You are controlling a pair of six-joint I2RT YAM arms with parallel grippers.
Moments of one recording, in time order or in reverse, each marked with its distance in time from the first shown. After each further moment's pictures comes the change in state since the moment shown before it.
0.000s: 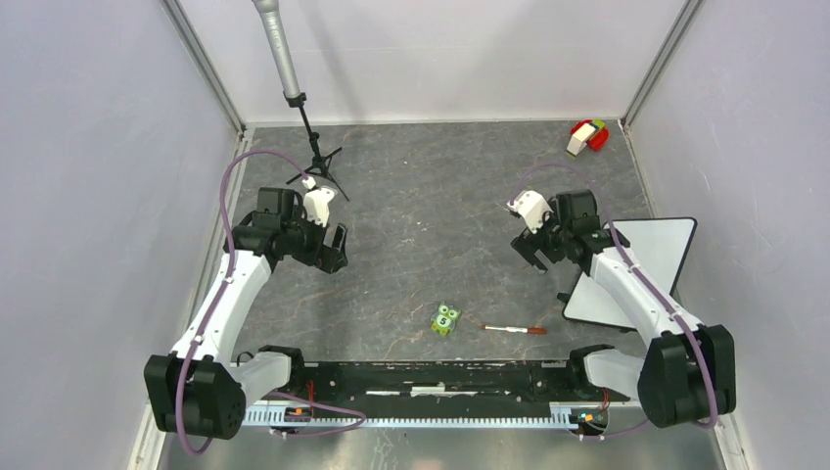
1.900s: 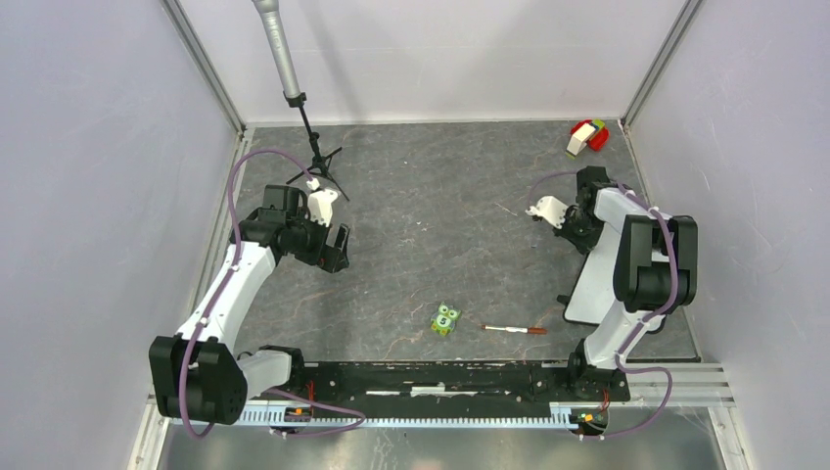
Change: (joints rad) left arm -0.004 0.071 0.000 0.007 -0.008 0.000; right arm -0.298 0.611 0.345 -0.224 0.135 -0.554
